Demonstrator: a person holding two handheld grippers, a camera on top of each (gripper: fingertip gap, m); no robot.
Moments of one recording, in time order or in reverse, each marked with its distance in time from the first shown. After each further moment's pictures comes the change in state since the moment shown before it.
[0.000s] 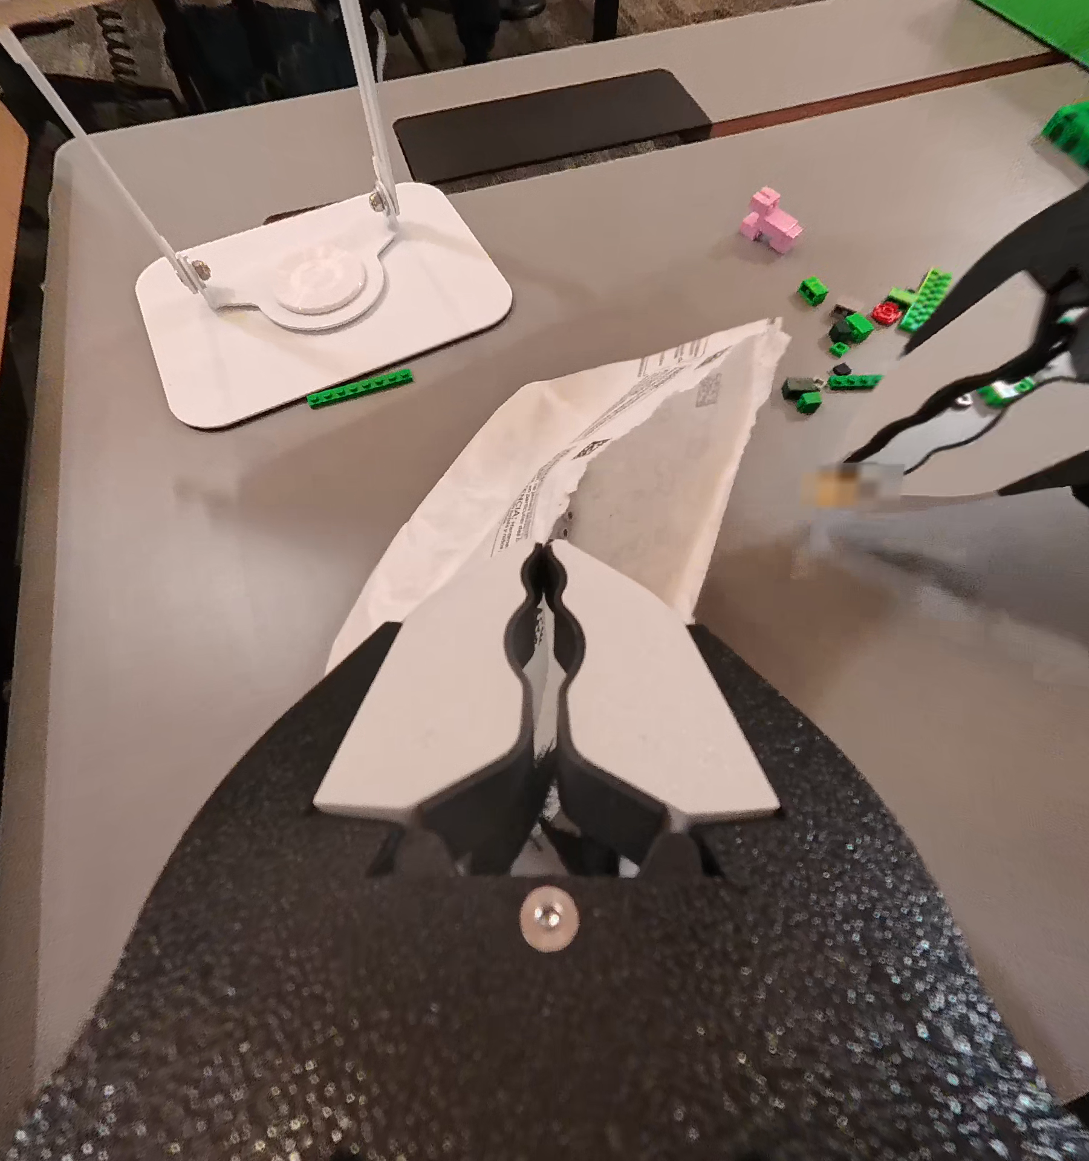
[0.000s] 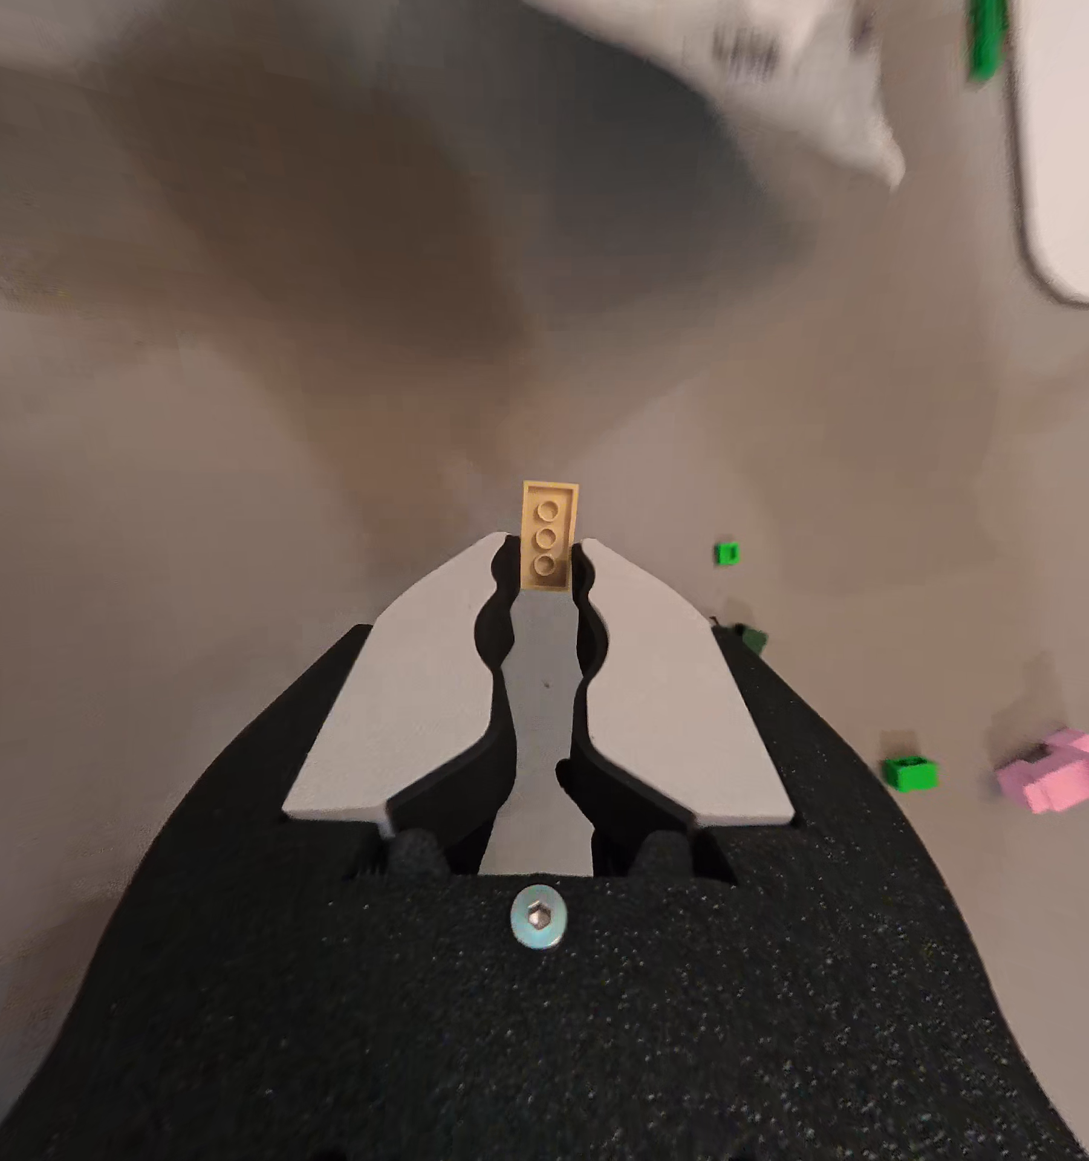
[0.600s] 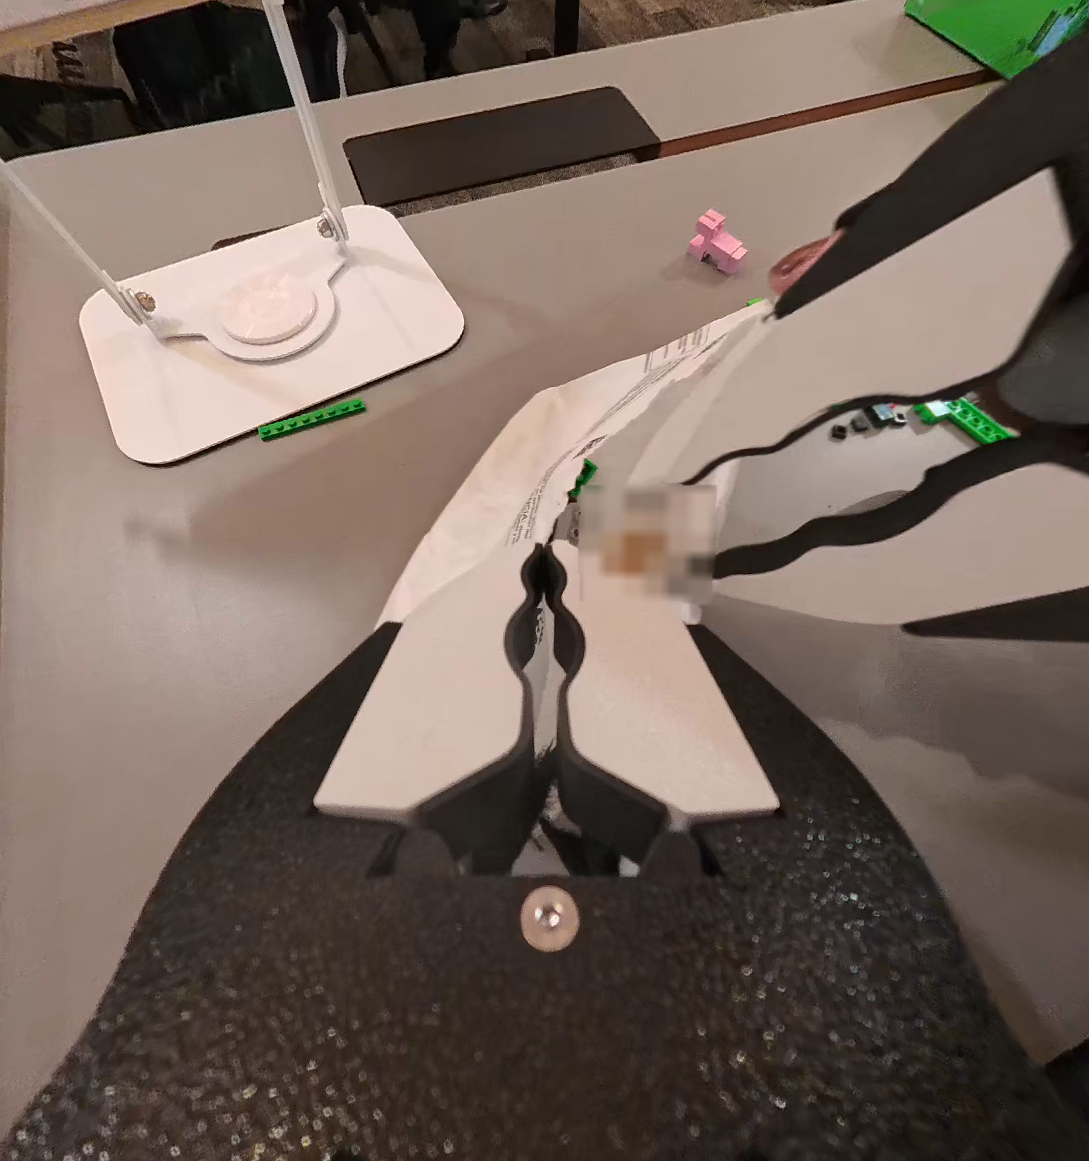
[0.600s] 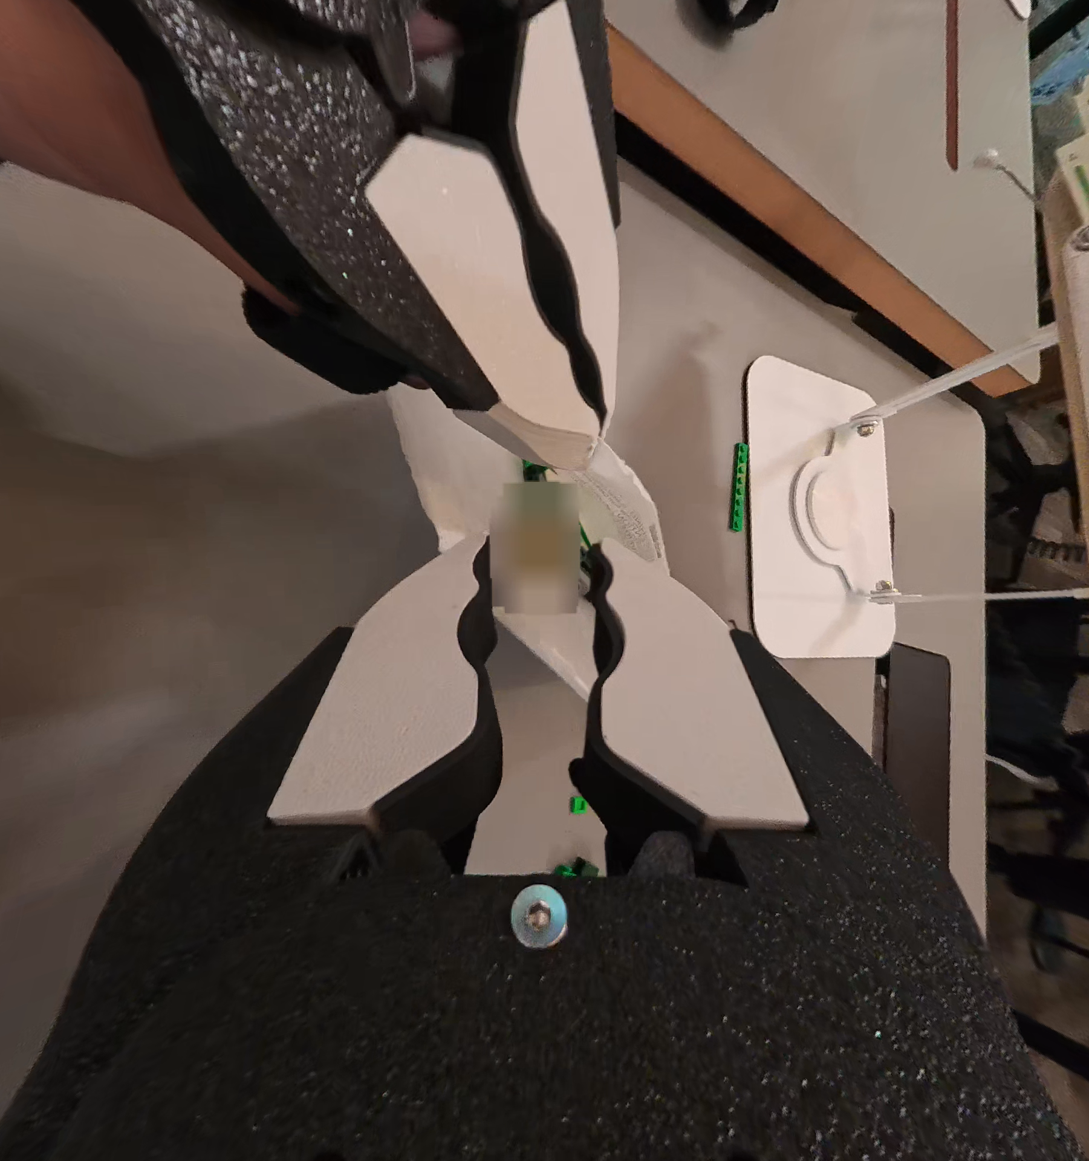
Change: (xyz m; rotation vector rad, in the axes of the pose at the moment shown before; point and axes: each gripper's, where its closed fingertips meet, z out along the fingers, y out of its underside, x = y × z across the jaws) left arm 0.022 -0.016 0.004 -0.007 0.044 0.010; right arm -0.013 -0.133 -0.019 0.208 0.212 -0.343
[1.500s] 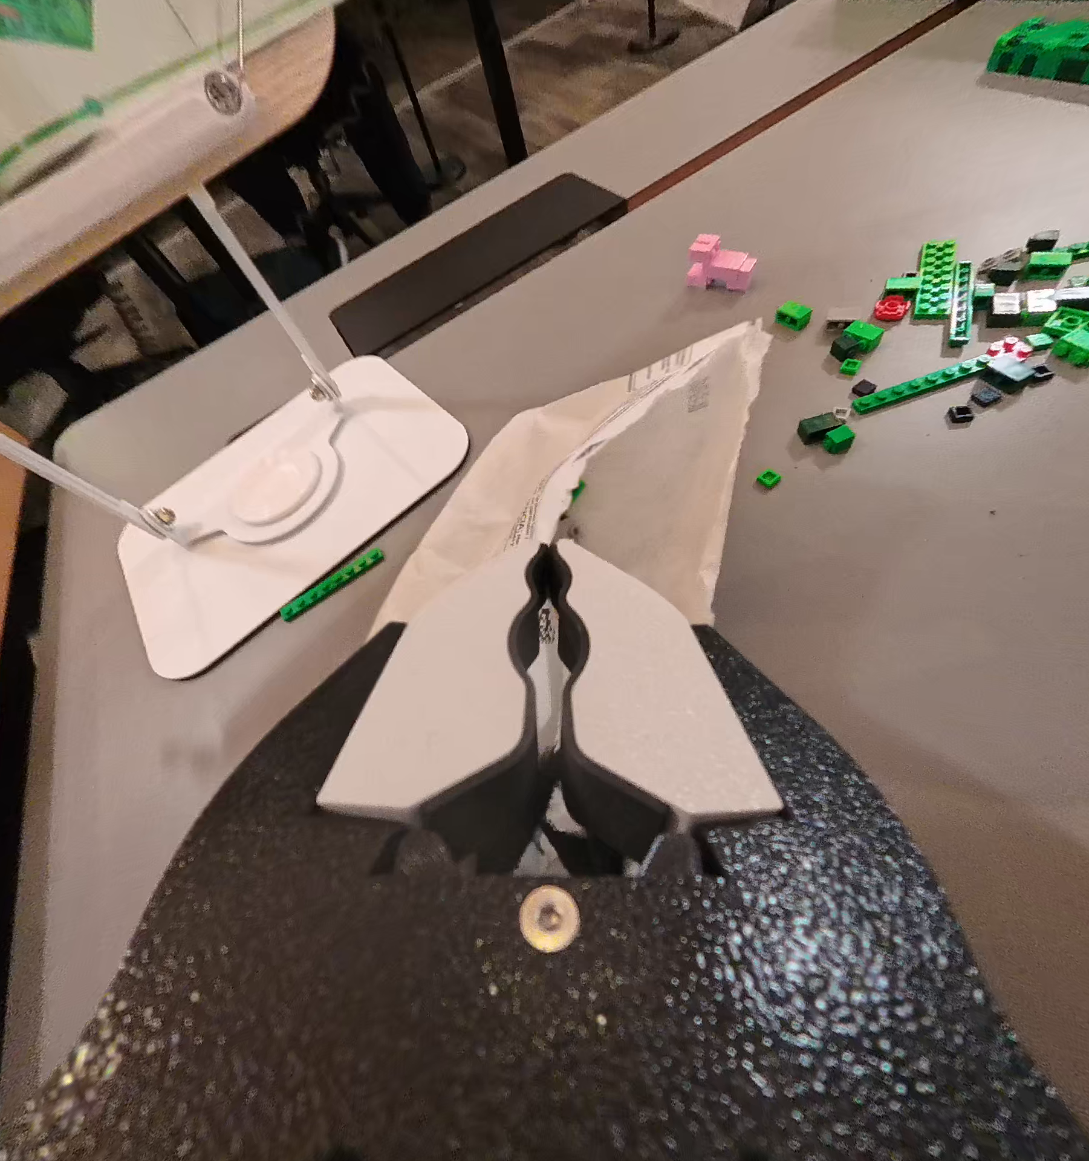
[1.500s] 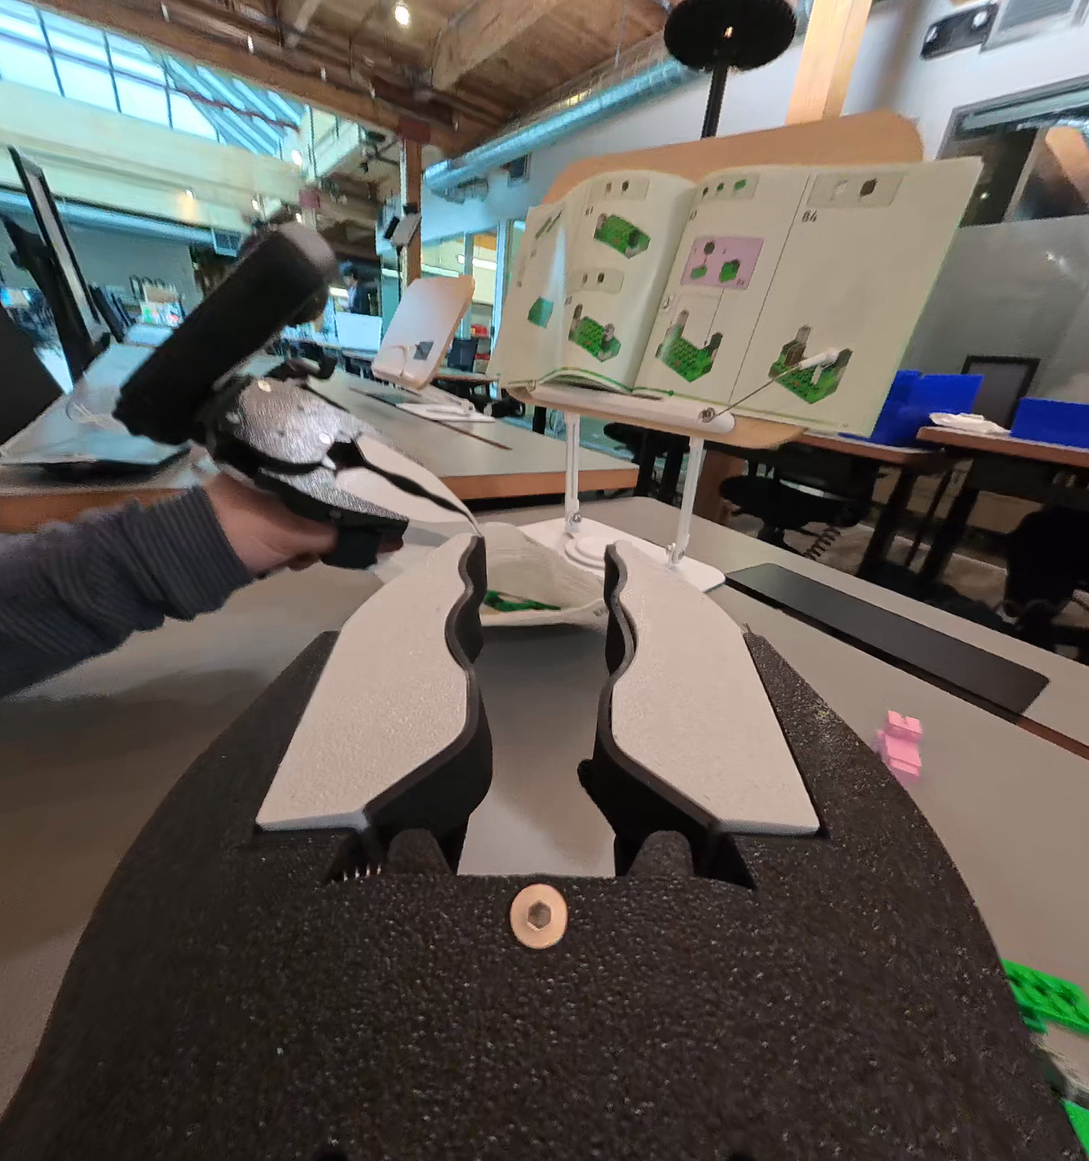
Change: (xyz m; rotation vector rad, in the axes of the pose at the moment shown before) left arm -0.008 -0.015 0.070 0.152 0.003 0.309; right arm 0.007 0.079 -0.109 0.743 0.602 0.599
